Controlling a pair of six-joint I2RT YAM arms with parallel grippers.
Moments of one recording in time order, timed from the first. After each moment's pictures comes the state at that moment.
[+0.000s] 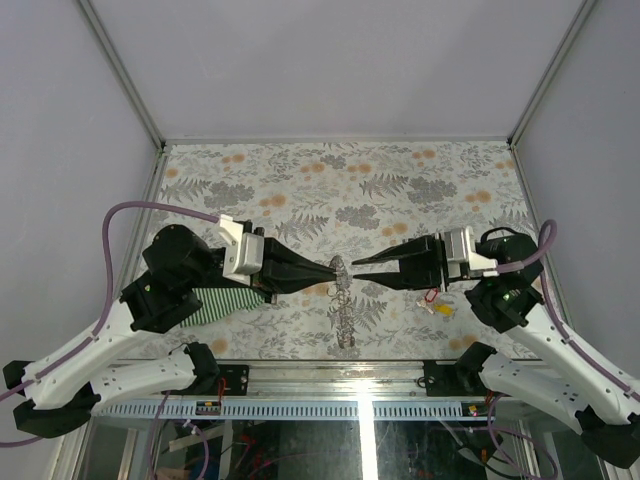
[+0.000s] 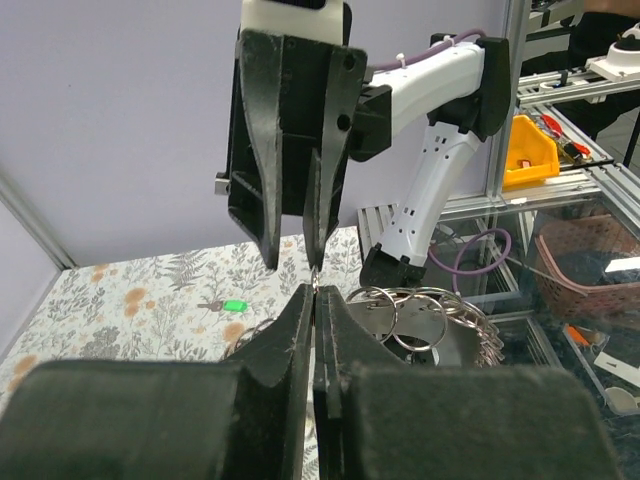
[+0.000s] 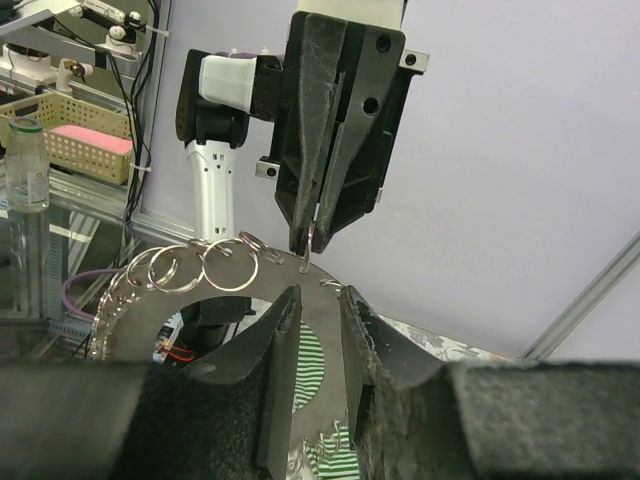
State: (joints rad) left arm -0.98 0.84 1.12 -0.06 0.63 0.04; right arm 0.76 0.79 0.88 0.42 -0.94 0.03
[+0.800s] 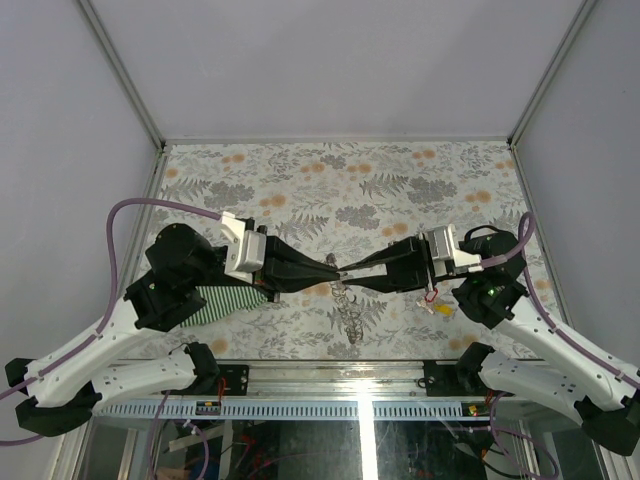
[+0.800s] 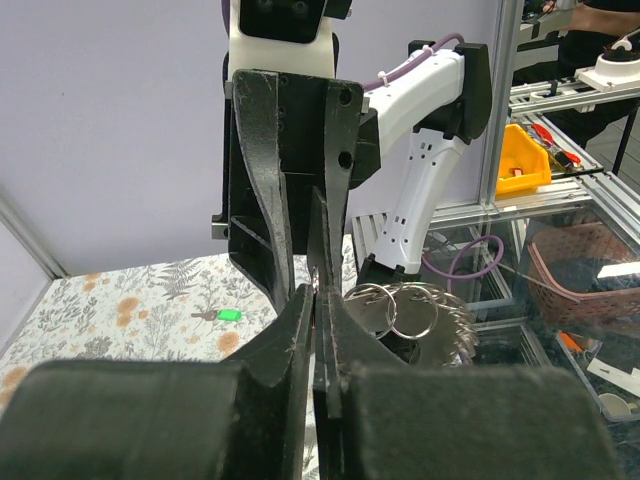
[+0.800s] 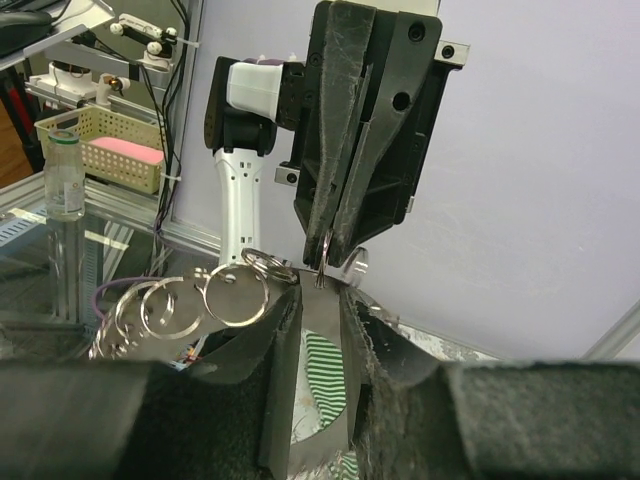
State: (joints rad) left arm -0.98 0.86 1.12 -0.01 0.65 0.01; right arm 0.82 0.86 0.86 0.52 -0.94 0.09
